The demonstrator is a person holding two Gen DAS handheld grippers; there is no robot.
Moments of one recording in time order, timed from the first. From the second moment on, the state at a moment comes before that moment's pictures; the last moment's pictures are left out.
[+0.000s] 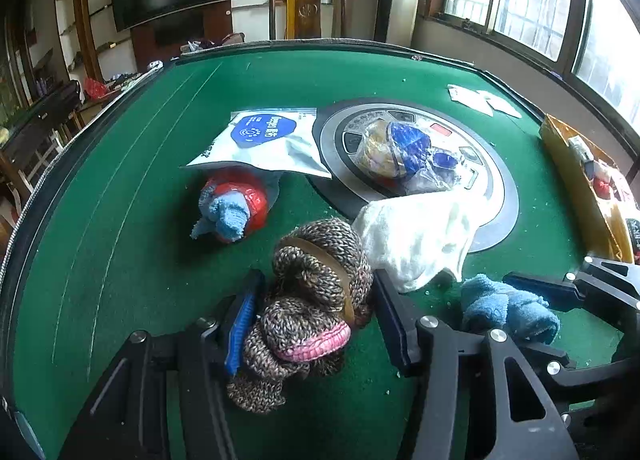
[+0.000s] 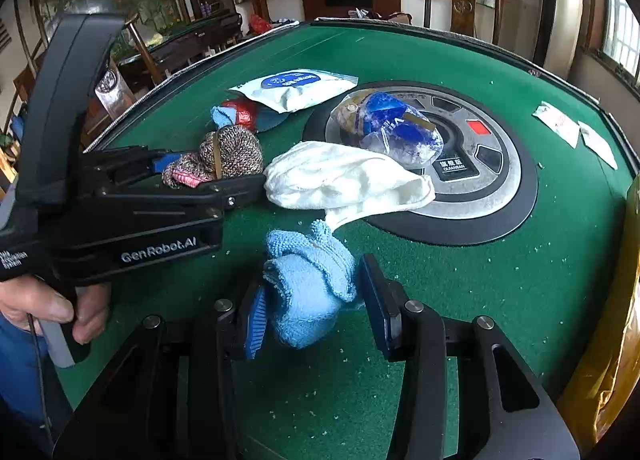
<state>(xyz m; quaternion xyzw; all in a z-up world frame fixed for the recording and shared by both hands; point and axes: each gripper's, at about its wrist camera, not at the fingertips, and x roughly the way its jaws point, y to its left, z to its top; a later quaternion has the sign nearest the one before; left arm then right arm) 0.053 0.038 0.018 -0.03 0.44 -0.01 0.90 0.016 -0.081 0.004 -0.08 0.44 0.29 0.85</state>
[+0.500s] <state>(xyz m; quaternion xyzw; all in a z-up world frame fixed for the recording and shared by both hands) 0.050 0.037 0.018 -0.04 0.44 0.00 0.90 0.017 -0.086 0.005 -0.06 0.45 0.29 0.84</state>
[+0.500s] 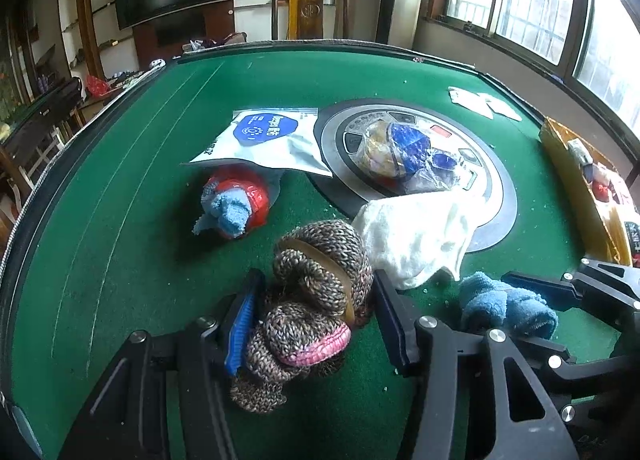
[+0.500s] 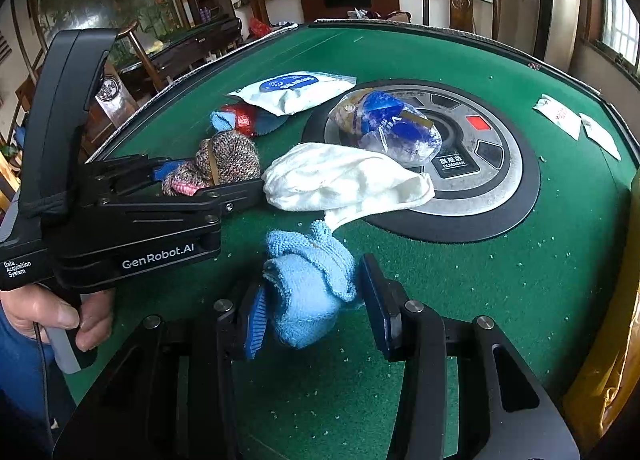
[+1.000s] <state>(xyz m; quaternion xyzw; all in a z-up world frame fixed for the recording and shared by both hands) 0.044 0.048 0.027 -0.07 0.42 -0.01 0.90 0.020 -0.101 0.019 -0.02 0.43 0.29 0.86</state>
